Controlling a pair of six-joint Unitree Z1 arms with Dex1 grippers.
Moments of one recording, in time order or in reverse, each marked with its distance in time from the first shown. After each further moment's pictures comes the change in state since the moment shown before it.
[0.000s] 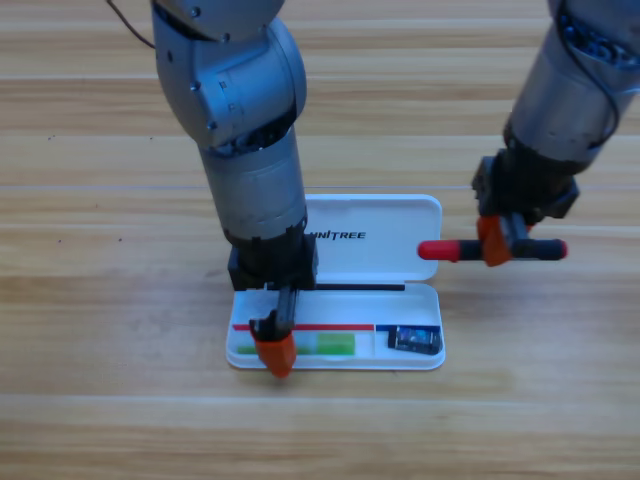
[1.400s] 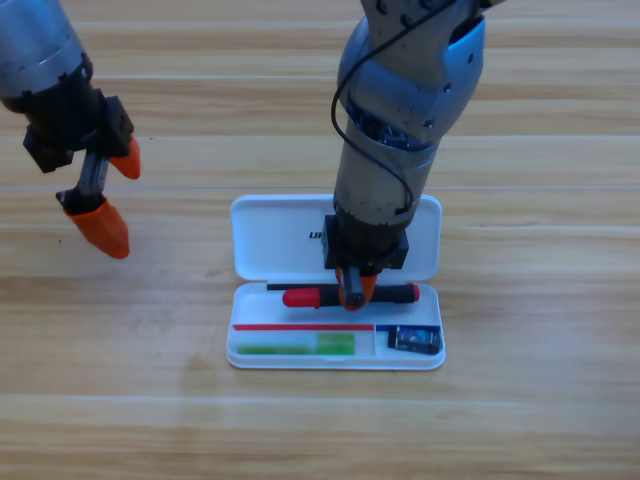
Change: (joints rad) arm 0 0.359 -0.294 0.076 0.135 -0.055 0.191; arm 1 0.171 0.315 -0.343 0.032 0.001 0.127
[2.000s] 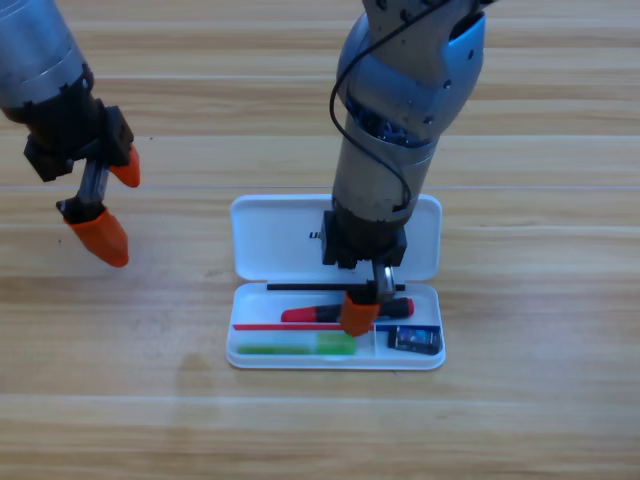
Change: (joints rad) arm 0 0.000 0.000 0.029 -0.021 0.000 -0.001; arm 1 0.000 -0.004 -0.006 0.000 -0.001 0.026
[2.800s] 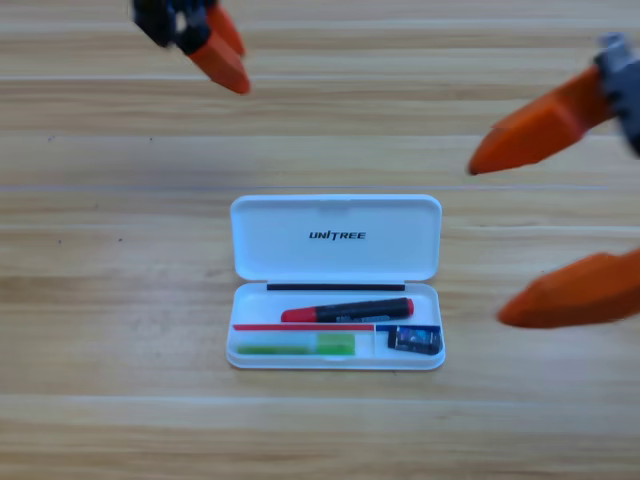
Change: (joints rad) arm 0 0.127 0.255 -0.511 0.003 -0.338 -0.013; arm 1 -0.004 -0.956 0.754 -0.428 0.396 0.249
